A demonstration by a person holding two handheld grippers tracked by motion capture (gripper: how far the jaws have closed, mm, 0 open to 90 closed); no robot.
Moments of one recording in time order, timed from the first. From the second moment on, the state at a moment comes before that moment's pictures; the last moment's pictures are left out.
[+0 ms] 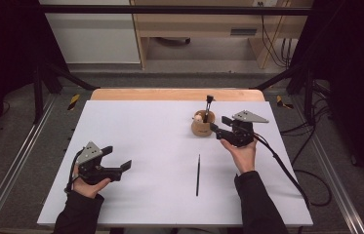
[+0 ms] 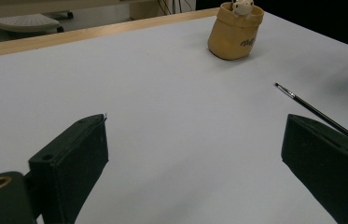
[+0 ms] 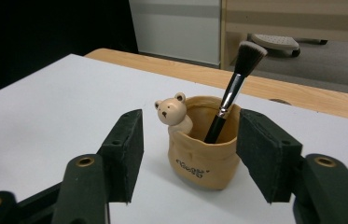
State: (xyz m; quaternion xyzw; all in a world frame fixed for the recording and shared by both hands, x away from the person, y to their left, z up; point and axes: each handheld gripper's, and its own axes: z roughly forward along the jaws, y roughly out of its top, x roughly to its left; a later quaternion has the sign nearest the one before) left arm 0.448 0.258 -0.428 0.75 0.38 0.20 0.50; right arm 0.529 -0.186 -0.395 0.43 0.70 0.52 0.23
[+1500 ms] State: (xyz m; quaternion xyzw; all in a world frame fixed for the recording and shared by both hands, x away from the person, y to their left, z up) left arm 0.446 0.263 -0.425 0.74 0.39 0.21 0.51; right arm 0.439 -0.236 -0.416 0.42 0.71 0.52 0.22
